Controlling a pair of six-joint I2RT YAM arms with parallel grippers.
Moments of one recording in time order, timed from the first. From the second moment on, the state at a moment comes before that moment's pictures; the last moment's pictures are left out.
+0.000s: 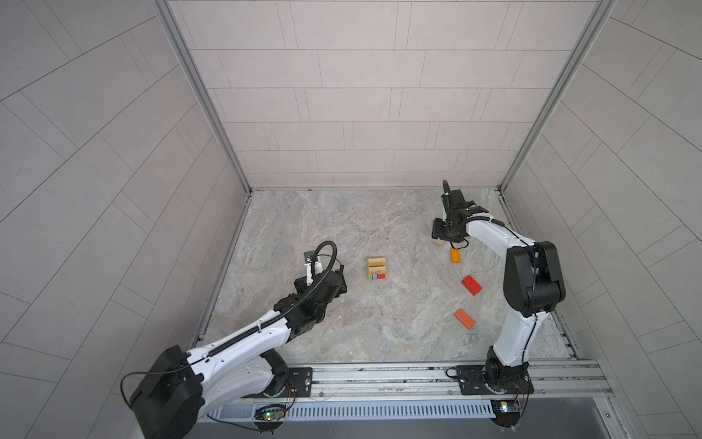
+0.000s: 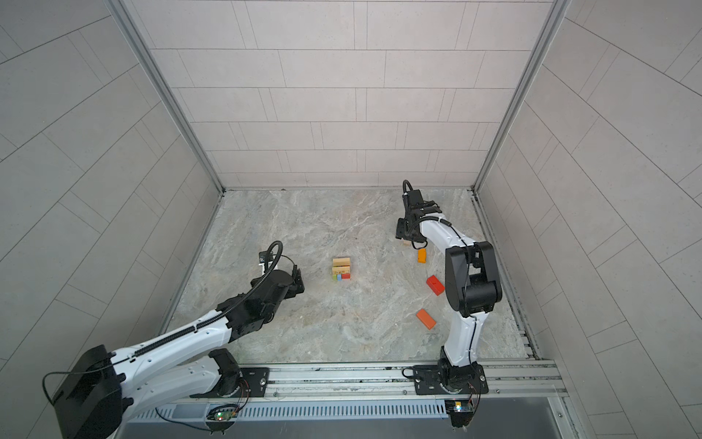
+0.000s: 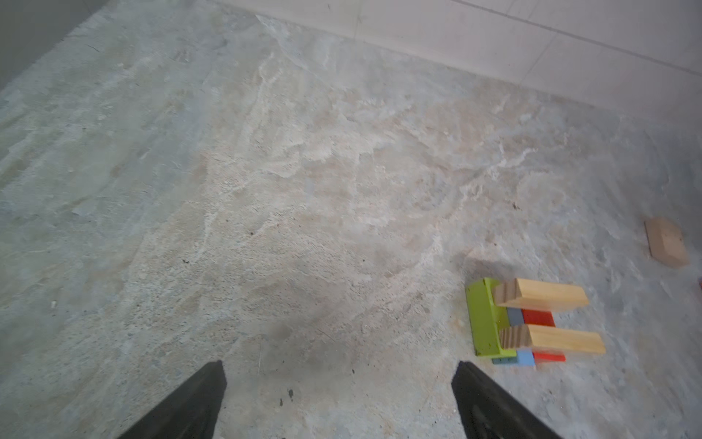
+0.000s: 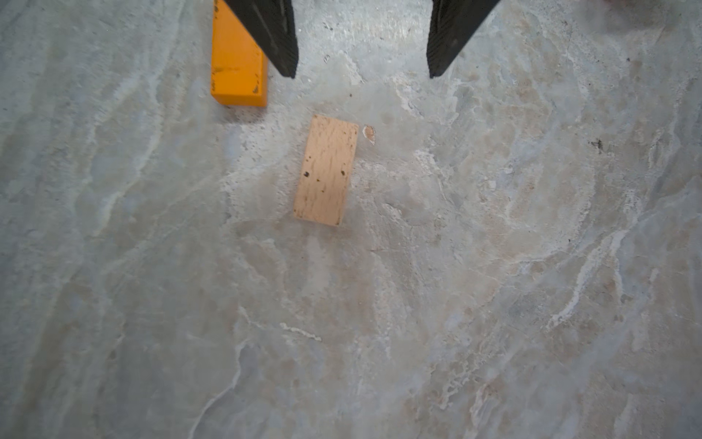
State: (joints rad) left arm -0.76 0.99 0.48 -0.20 -0.64 -0.71; right arm 0.15 1.89 1.43 -0.66 0.04 0.37
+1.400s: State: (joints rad) left arm -0.74 0.94 0.40 -0.16 -0.64 -0.67; right arm 0.15 2.13 1.60 -0.74 0.16 0.42
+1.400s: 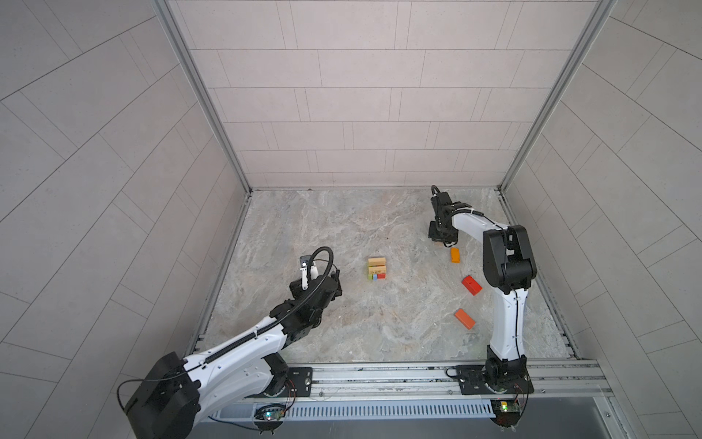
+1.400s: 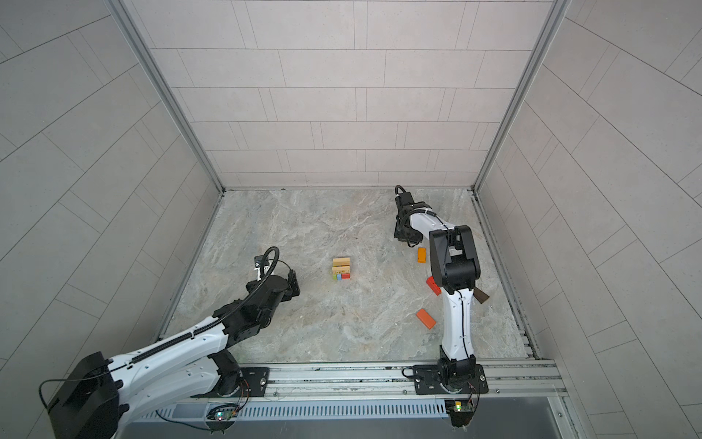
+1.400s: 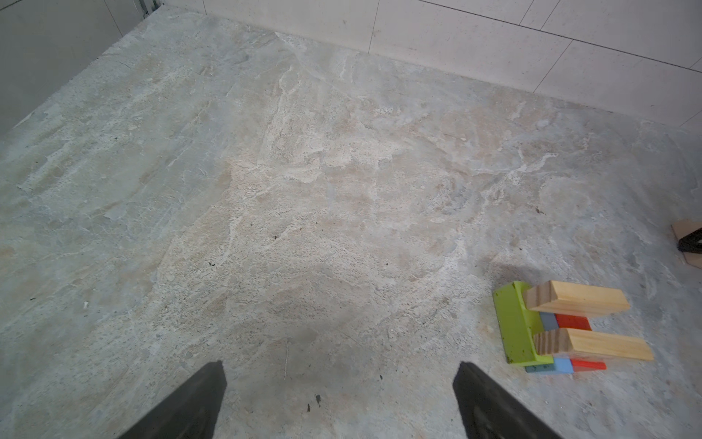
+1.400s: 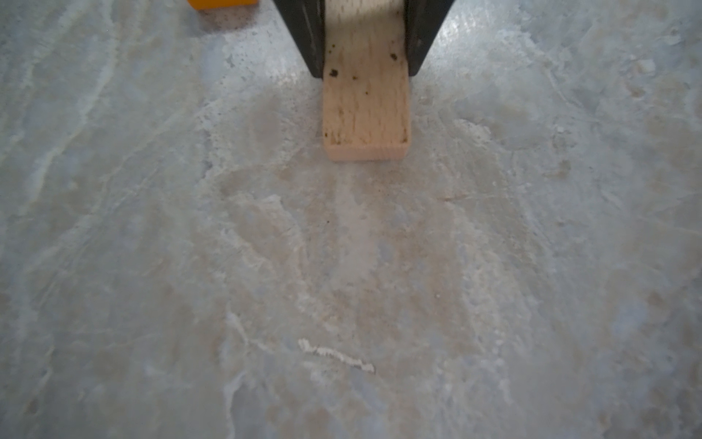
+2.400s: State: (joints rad) left arm -0.74 0.73 0.50 -0.63 -0.52 -0.83; right arm 0.78 1.79 1.56 -0.95 0.20 0.64
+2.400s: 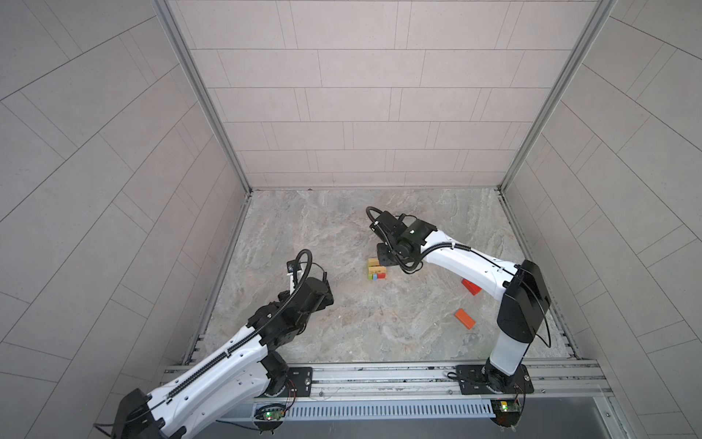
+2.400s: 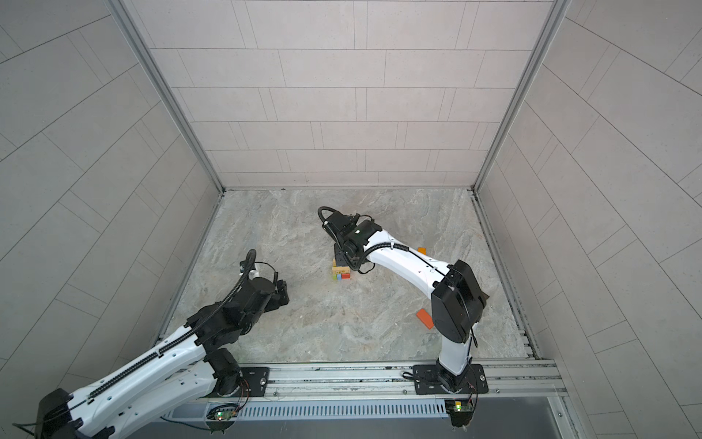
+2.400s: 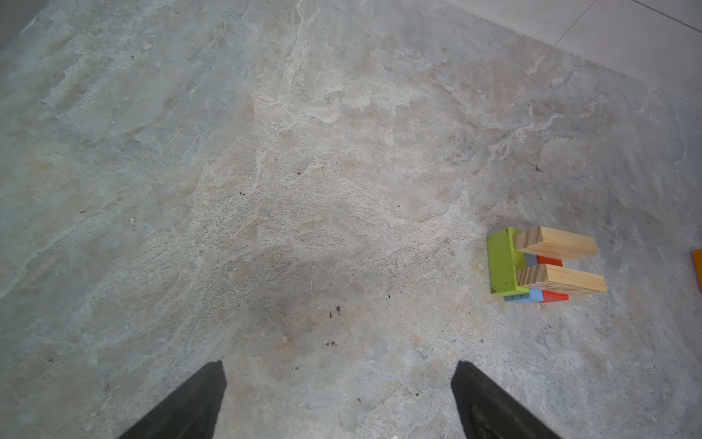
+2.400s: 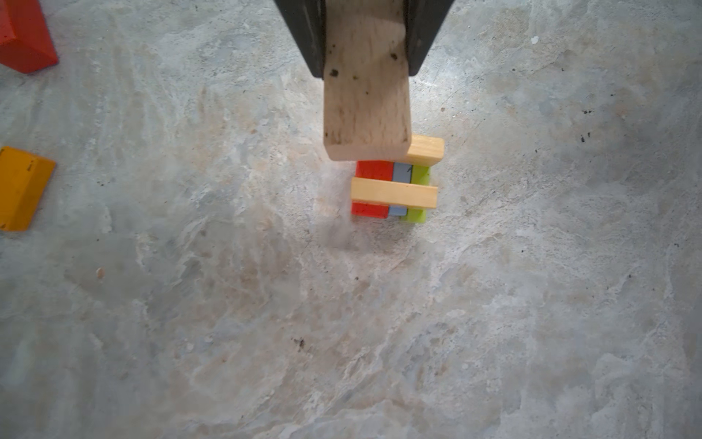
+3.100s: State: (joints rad) left arm -0.74 0.76 0.48 -0.68 -0.60 -0.90; right arm 0.85 1.97 1.66 -0.90 0.22 0.77
